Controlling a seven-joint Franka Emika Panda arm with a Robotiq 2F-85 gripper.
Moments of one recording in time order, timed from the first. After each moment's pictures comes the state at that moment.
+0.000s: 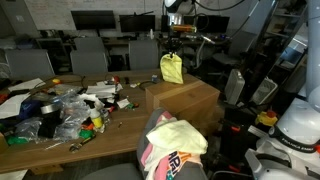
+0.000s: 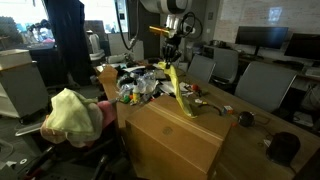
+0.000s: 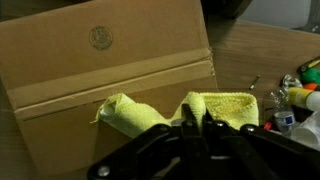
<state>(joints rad) -0.33 0.44 -0.12 -1.52 0.16 1.83 0.21</state>
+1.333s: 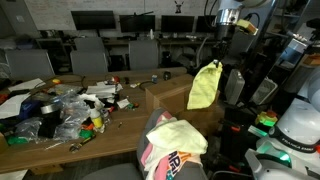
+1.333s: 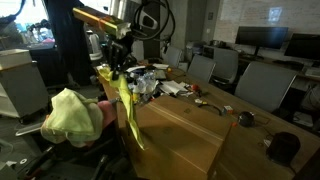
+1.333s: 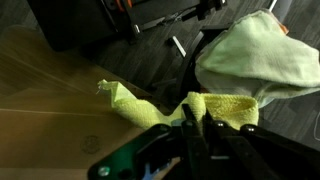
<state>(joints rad) -0.28 -0.50 -0.18 -2.52 0.13 1.86 -0.19</state>
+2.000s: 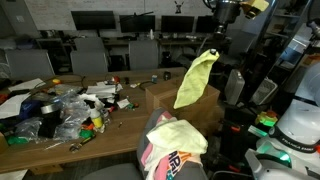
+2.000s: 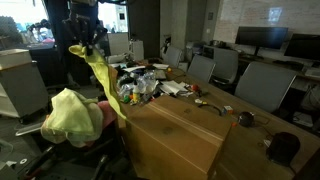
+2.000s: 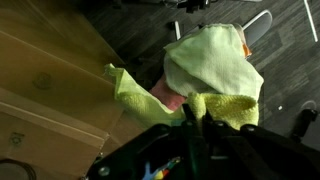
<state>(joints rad) -0.06 -0.69 -0.09 -2.50 0.12 1.83 -0.25</state>
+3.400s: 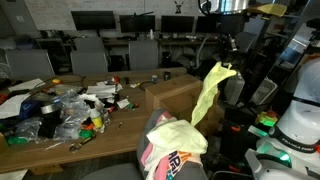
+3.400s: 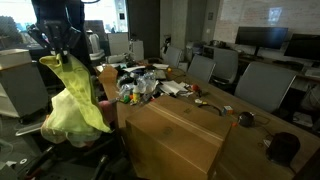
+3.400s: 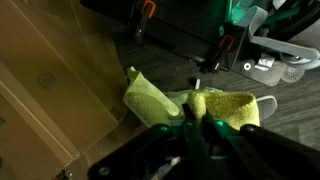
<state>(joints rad) 0.12 -0.70 0.04 -2.51 -0.05 1.67 -0.28</state>
